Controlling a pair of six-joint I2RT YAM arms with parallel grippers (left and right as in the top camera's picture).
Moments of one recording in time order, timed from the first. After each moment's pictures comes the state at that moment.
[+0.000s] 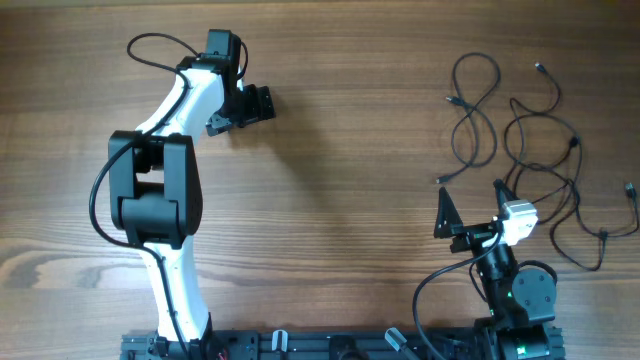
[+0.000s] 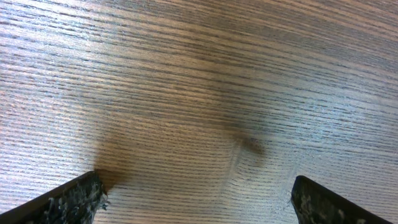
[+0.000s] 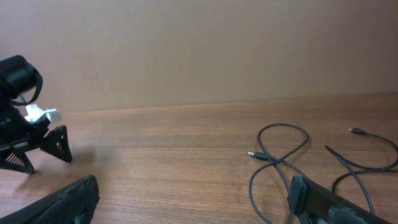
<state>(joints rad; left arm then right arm) -0.12 2.21 1.64 -0.80 0.08 -0.36 0.13 0.02 0.01 0.00 -0.04 0.14</state>
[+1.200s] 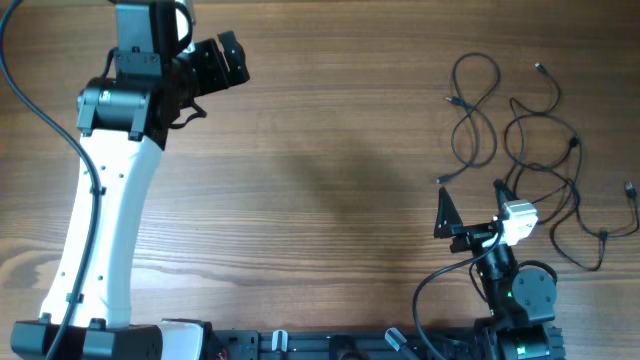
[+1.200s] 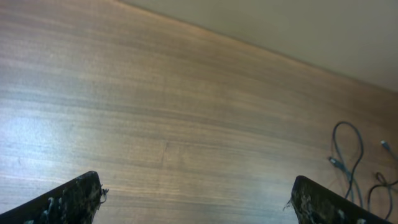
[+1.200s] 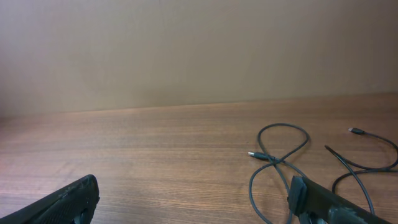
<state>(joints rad) -0.12 1.53 1.60 -0.85 0.07 -0.36 0.13 0.02 0.01 0.00 -0.04 0.14</state>
